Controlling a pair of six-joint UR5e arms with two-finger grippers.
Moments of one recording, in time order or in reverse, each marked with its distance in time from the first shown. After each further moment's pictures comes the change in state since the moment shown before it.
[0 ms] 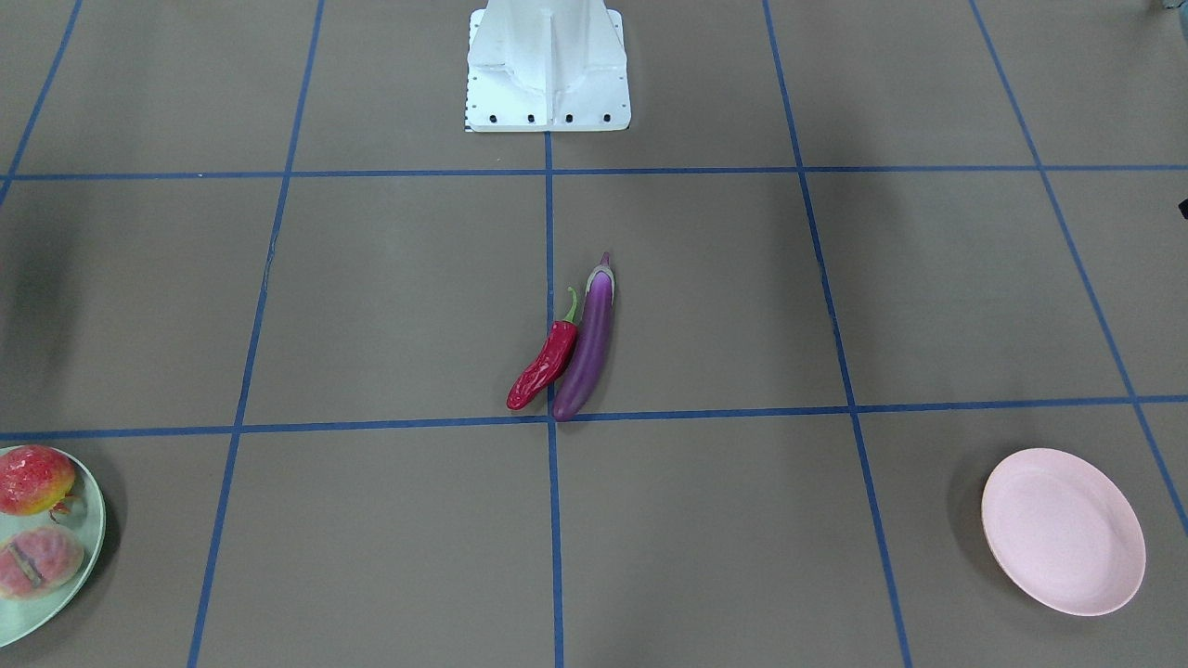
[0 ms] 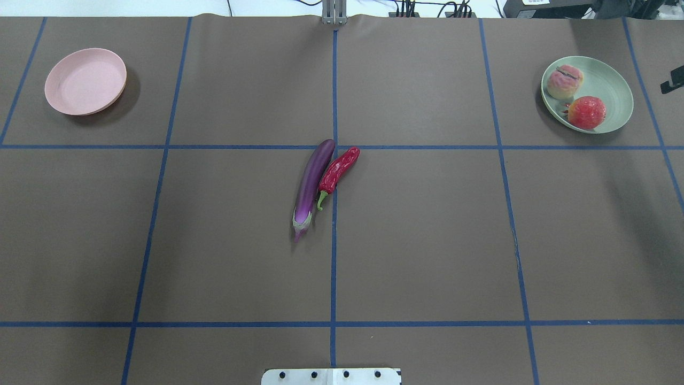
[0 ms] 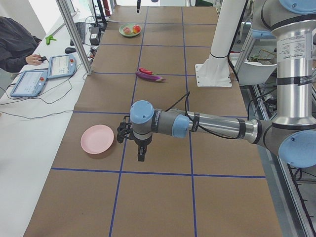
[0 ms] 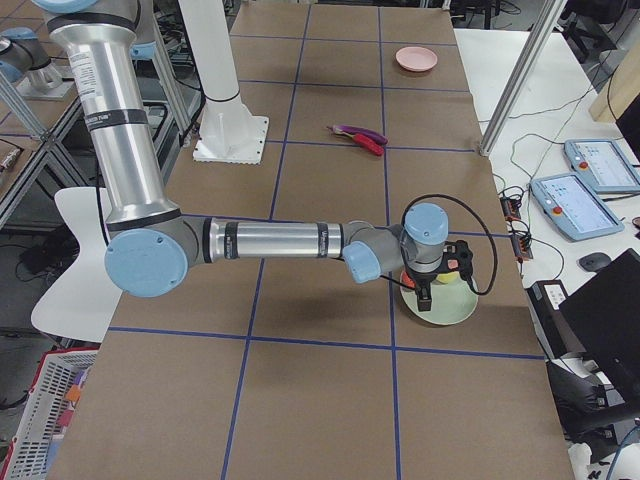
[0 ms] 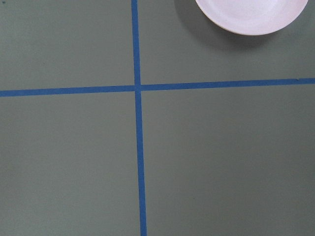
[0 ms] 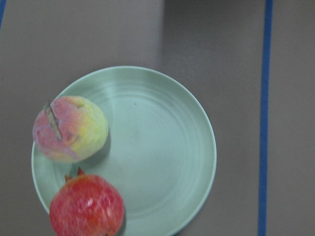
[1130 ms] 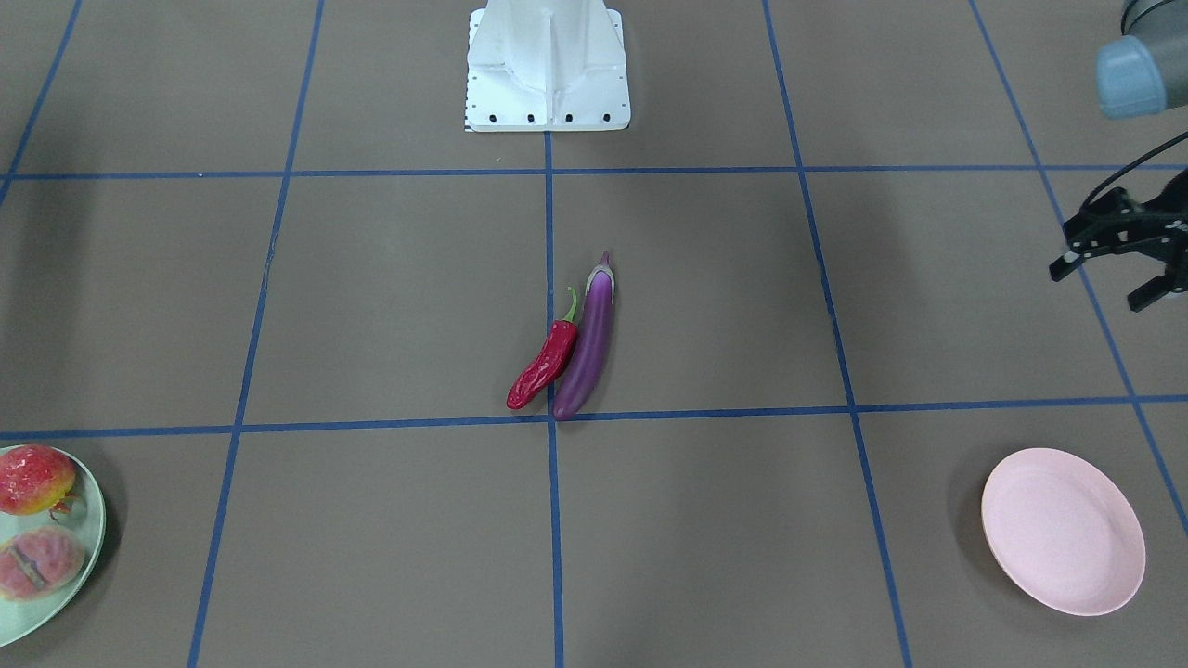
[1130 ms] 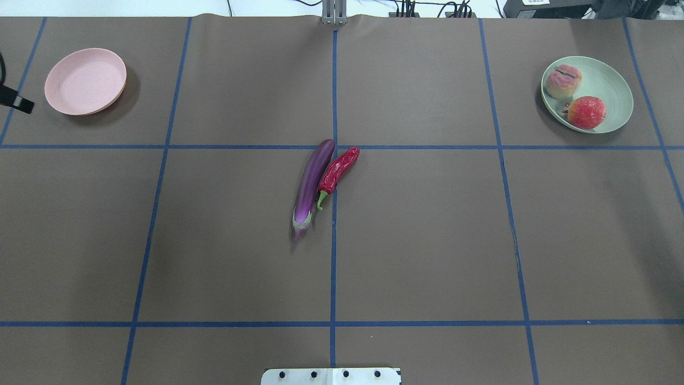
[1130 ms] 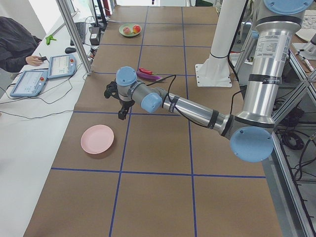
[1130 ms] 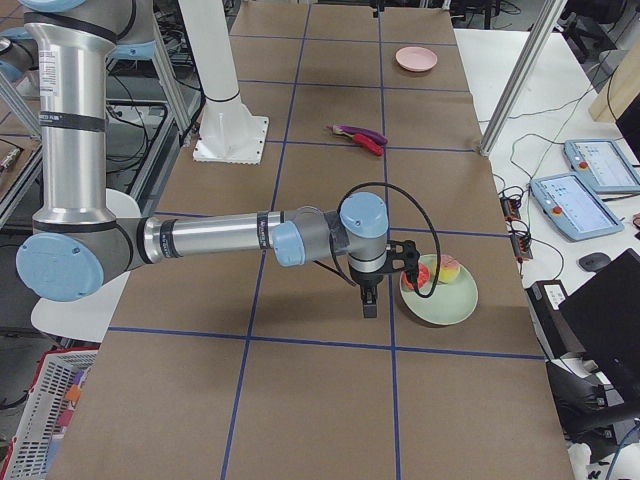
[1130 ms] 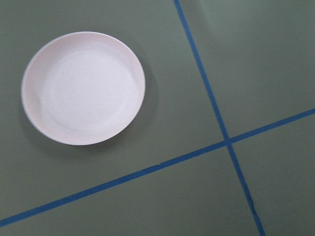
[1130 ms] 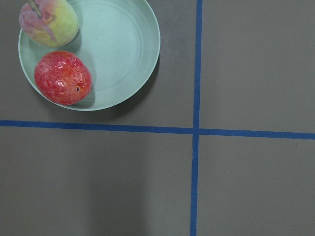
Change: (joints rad) left arm 0.275 -0.300 0.045 -0.230 -0.031 -0.264; right arm 0.070 -0.203 0.279 -0.225 -0.029 -0.164
